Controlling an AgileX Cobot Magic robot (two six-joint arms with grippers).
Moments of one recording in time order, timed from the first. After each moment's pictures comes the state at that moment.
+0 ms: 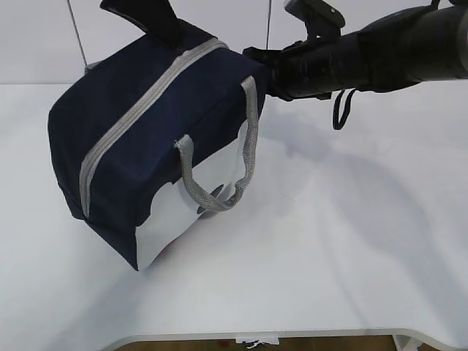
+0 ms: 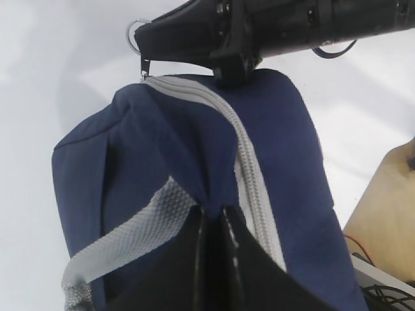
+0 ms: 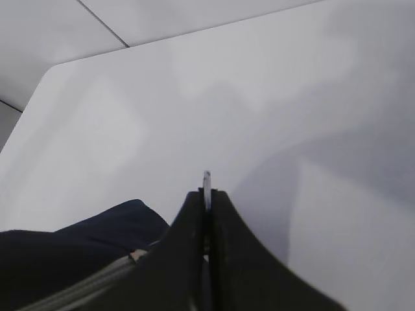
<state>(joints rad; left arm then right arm) -0.45 1.84 -1.95 -0.45 1.27 0.45 0.29 1.97 -1.43 1.35 0.28 -0.89</state>
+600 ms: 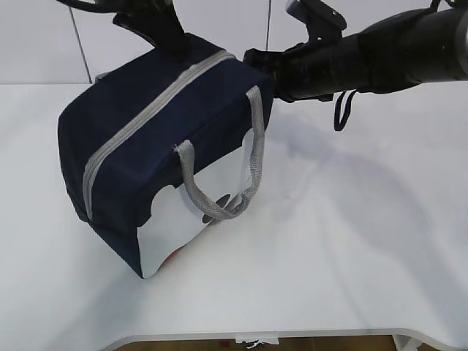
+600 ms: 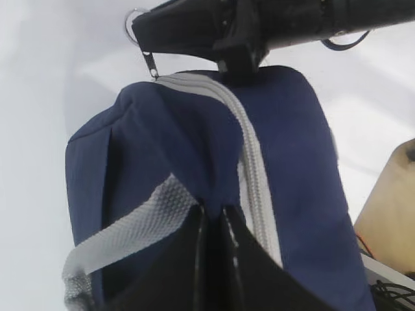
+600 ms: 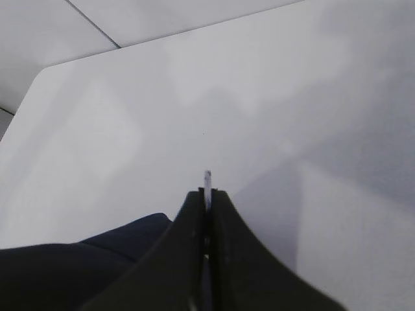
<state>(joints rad) -0.45 1.89 -1.95 -0.45 1.26 0.48 0.29 1.98 -1.43 1.36 0.27 -0.89</state>
